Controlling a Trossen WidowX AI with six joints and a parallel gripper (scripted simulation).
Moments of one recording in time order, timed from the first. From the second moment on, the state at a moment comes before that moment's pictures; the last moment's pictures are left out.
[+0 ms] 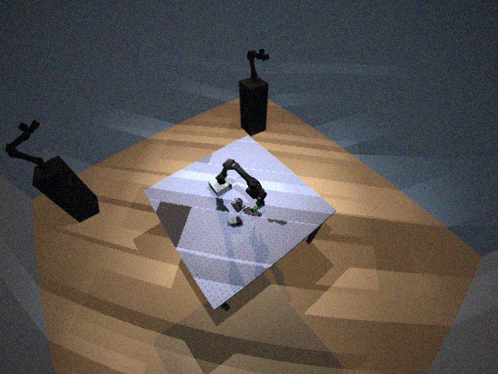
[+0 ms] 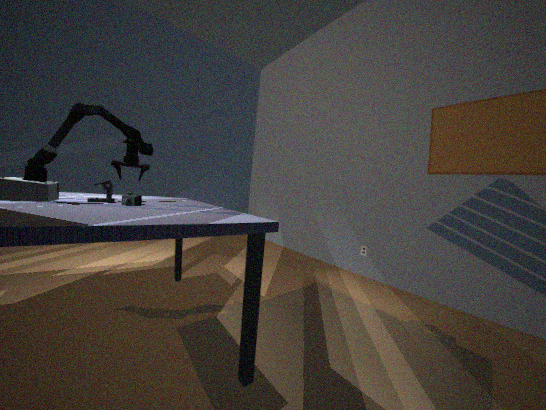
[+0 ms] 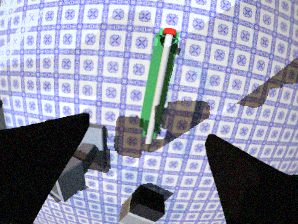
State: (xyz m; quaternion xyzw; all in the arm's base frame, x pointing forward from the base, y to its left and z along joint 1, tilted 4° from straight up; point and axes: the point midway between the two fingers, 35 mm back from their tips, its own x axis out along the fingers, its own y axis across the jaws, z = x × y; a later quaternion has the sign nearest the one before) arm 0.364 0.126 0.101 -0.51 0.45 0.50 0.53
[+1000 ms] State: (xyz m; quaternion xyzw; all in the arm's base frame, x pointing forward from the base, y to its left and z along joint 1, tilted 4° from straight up) arm 0.391 -0.085 0.124 -0.51 0.69 0.25 0.45
